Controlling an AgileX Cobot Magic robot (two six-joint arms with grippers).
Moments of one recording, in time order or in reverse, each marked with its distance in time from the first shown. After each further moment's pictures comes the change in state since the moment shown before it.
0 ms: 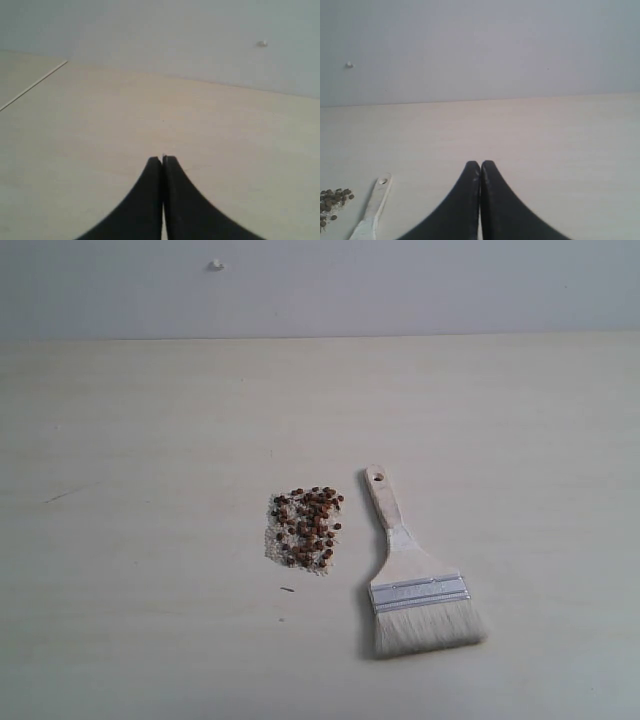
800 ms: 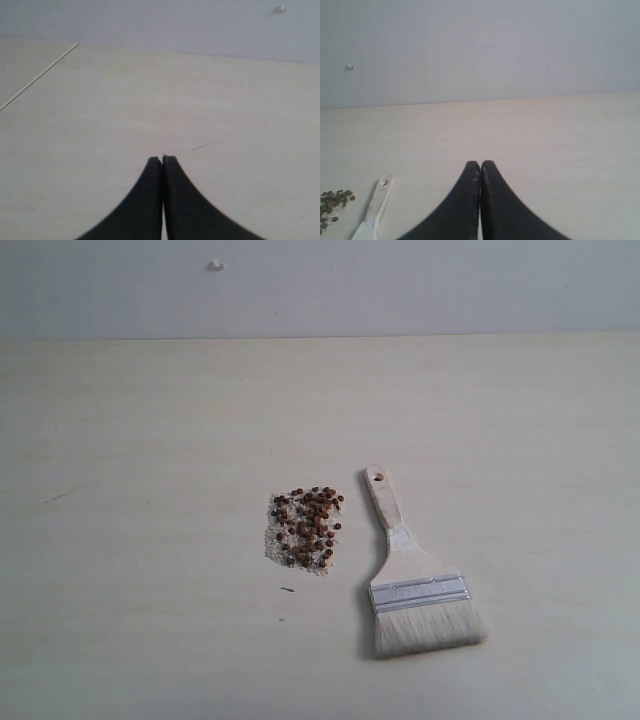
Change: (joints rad) left arm 0.000 0.000 0.002 0.082 0.078 -0.007; right arm 0.000 0.000 0.000 0.000 0.002 0.008
